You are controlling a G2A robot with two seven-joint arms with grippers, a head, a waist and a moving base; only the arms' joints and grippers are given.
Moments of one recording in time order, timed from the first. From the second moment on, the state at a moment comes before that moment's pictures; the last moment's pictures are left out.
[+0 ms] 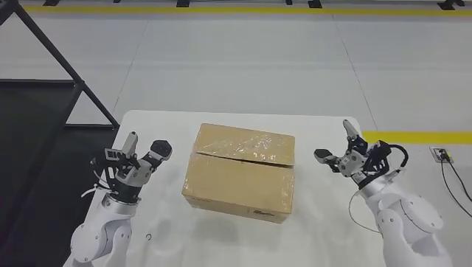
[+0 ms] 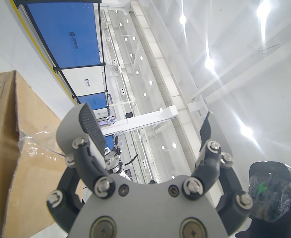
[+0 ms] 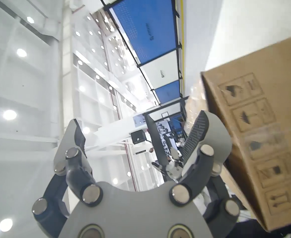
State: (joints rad) left arm 1.26 -1.26 -1.59 -1.69 -0.58 -0.33 -0.50; right arm -1.15 -1.29 1.62 -1.74 0.68 0.38 0.30
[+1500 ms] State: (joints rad) left arm 1.34 -1.26 -1.59 -1.74 -0.63 -0.38 -0.51; right arm -0.67 -1.23 1.31 -1.36 0.10 0.50 0.80
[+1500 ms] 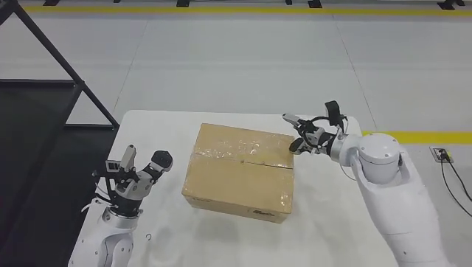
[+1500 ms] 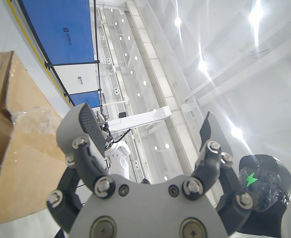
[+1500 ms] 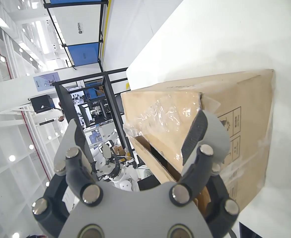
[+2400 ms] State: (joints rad) left arm 1.35 -1.26 -1.60 -1.74 -0.63 -0.38 -0.50; right arm -0.60 -1.24 1.21 -1.28 0.19 0.37 0.85
